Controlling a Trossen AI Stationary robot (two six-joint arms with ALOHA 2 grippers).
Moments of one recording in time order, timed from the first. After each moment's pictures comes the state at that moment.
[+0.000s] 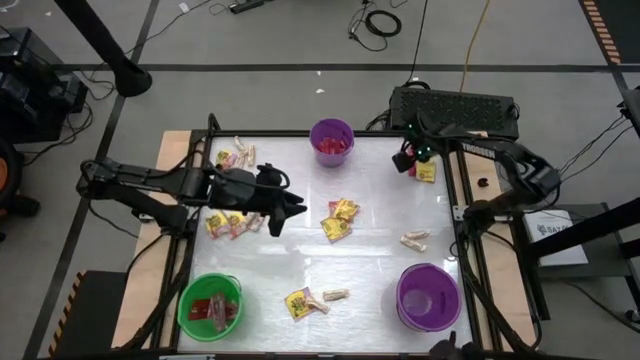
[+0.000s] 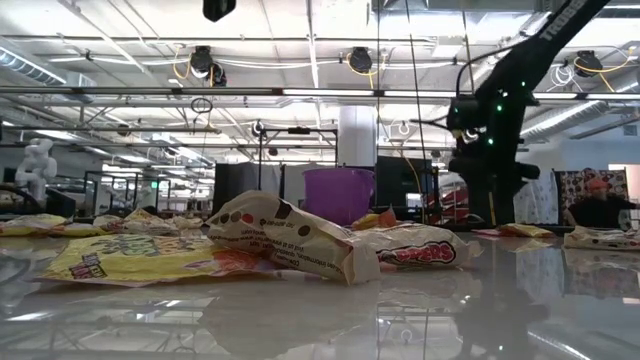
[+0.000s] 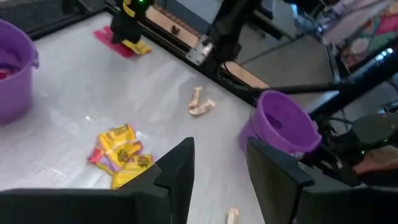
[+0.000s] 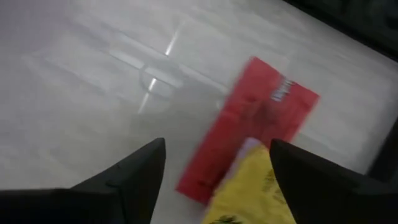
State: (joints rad) left arm -0.14 1.24 1.20 -0.39 -0.19 -0.63; right arm -0.94 1.47 0.83 -0.60 0.07 0.16
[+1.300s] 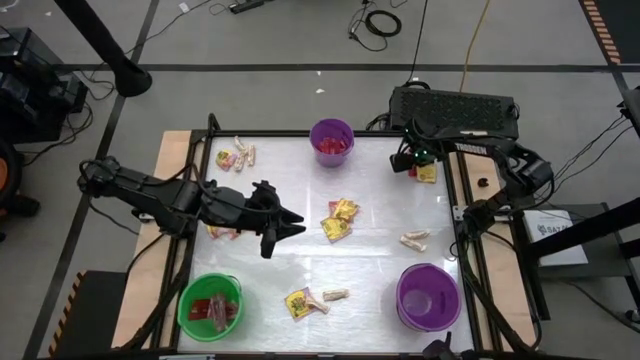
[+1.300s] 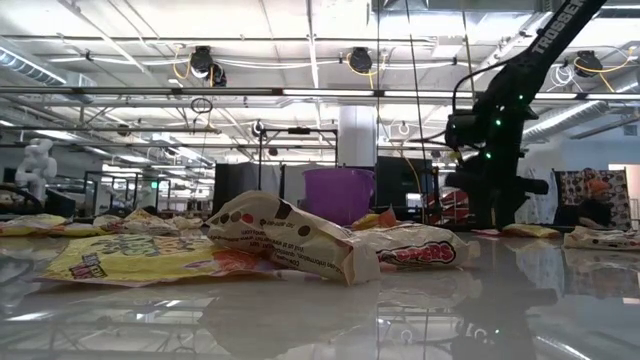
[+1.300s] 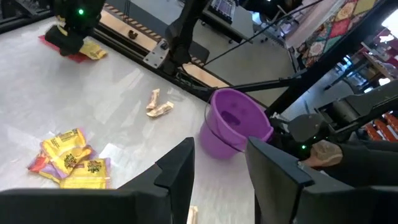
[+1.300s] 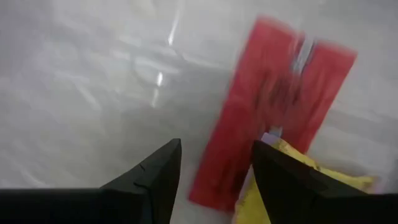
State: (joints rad) left arm -0.29 1.24 1.20 -0.30 -0.24 -0.64; right arm -0.93 1.54 0.78 -0.56 0.05 0.36
